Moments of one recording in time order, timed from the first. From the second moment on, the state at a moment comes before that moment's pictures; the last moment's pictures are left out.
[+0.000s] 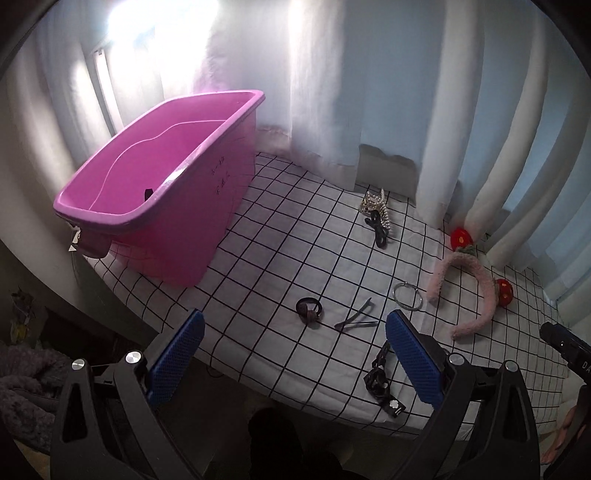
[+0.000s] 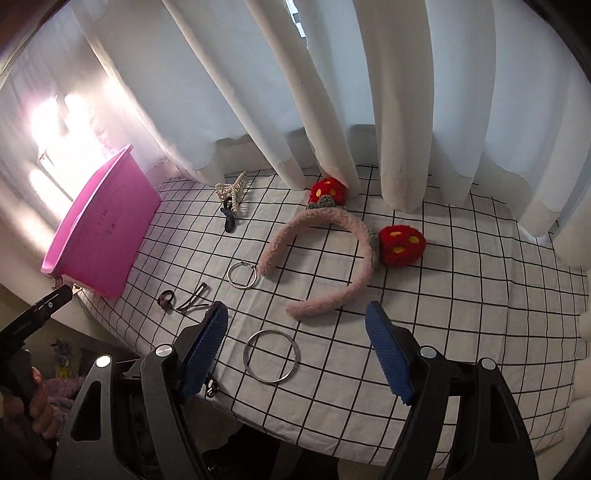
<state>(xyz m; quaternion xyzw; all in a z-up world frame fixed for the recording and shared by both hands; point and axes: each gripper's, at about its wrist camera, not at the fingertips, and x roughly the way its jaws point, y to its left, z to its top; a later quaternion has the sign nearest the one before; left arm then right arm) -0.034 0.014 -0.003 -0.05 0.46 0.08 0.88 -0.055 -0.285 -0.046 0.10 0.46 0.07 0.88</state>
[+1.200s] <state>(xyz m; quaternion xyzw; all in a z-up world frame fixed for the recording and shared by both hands) 0.051 -0.030 -0.164 -0.05 0.51 0.05 0.86 0.001 -0.312 -0.166 0.13 0.49 0.00 0.86</state>
